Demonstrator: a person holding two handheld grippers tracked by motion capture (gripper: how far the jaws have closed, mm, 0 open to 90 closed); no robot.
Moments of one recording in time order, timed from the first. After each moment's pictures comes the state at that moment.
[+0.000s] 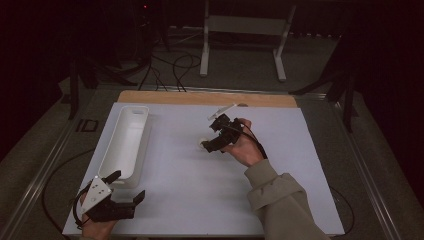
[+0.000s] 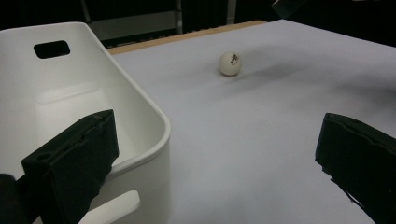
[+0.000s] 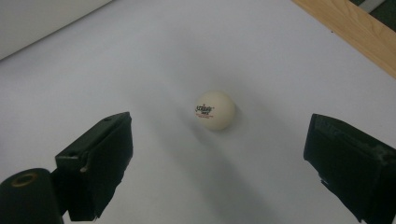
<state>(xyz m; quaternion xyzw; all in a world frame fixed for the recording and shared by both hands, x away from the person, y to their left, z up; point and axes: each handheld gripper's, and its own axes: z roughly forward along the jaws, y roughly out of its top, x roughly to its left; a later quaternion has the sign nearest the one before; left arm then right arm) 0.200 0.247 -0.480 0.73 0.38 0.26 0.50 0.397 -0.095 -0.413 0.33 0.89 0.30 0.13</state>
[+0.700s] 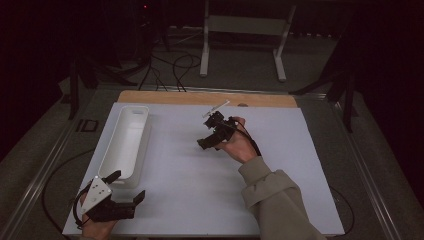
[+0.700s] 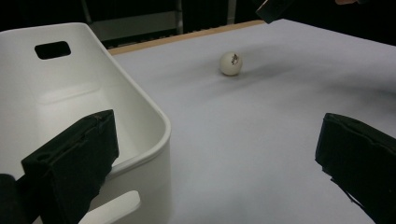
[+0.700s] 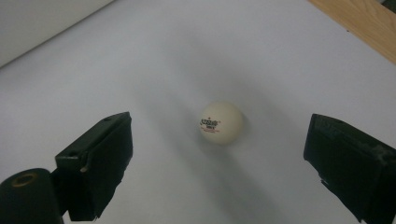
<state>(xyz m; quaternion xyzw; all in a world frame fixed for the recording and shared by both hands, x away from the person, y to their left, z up) 0.200 0.247 -0.480 0.73 0.38 0.26 0.50 0.412 -0.080 -0.419 0.34 0.89 0.29 0.11</state>
